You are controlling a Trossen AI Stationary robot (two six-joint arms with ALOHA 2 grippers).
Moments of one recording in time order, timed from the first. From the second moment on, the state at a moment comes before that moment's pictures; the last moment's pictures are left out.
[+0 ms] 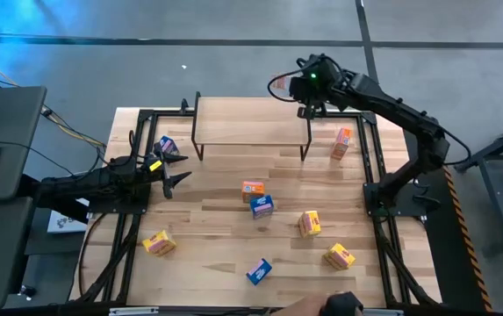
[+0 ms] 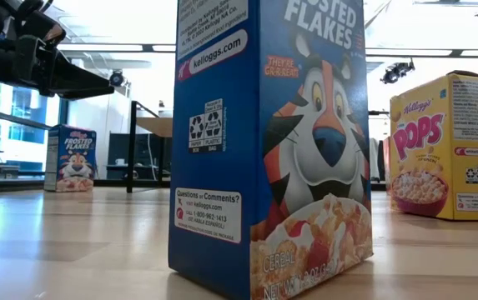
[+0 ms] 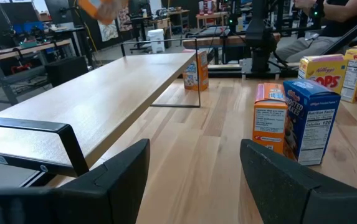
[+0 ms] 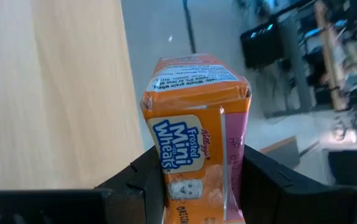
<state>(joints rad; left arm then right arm) 0.11 0.01 0.08 -0.17 -0.21 0.11 -0.55 1.56 1.68 -0.84 0.38 -0.72</state>
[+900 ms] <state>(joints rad) 0.11 0.01 0.08 -0.17 -0.21 0.11 -0.56 1.59 1.68 -1.08 0.25 -0.49</state>
